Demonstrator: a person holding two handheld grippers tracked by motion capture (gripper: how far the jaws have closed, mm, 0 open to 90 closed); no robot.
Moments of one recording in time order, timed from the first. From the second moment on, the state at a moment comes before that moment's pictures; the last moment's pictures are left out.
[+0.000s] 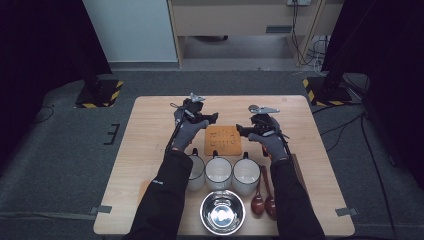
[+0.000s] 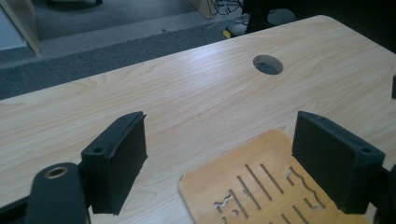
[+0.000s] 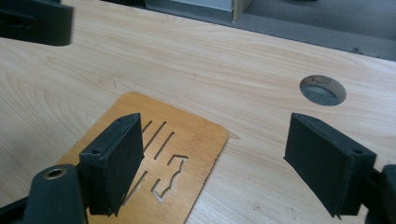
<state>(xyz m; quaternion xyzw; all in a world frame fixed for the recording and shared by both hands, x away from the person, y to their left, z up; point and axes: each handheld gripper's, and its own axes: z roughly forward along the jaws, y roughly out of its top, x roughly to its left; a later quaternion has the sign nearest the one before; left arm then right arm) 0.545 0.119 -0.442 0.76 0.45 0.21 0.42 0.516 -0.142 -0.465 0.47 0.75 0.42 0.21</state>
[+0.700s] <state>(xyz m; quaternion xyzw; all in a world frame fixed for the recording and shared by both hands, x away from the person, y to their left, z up) 0.533 0.142 -0.485 0.81 0.41 0.20 0.37 0.524 -0.144 -0.482 0.45 0.77 0.39 0.22</state>
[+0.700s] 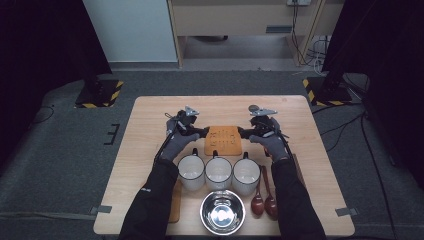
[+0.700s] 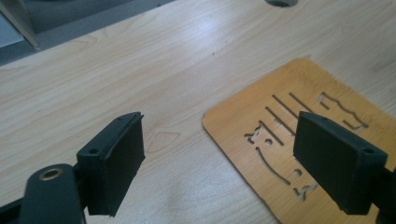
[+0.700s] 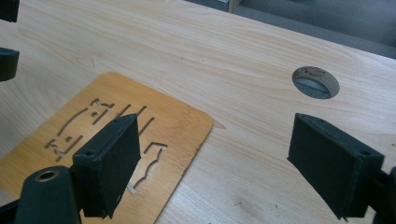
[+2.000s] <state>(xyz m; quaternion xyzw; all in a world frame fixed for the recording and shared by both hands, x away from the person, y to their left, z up) 0.549 0.141 -0.538 0.83 0.39 0.15 0.36 0.535 -0.119 -0.533 0.43 0.81 0.33 0.21</state>
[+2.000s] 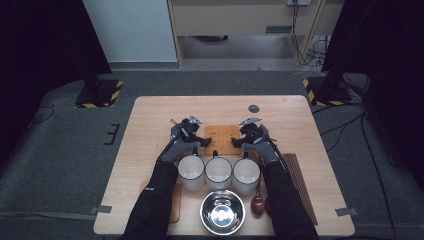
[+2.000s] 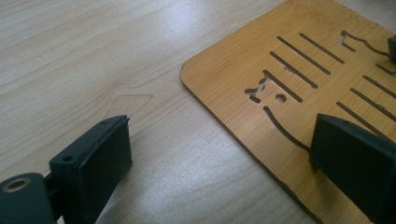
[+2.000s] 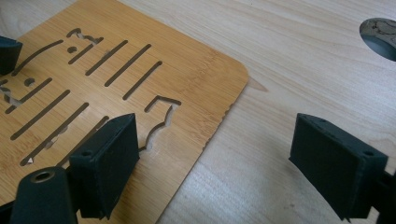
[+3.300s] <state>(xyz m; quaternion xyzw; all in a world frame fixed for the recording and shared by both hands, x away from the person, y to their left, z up) 0.547 0.135 -0.537 0.84 0.38 0.15 0.36 0.537 -0.124 -0.533 0.44 0.80 0.36 0.21</state>
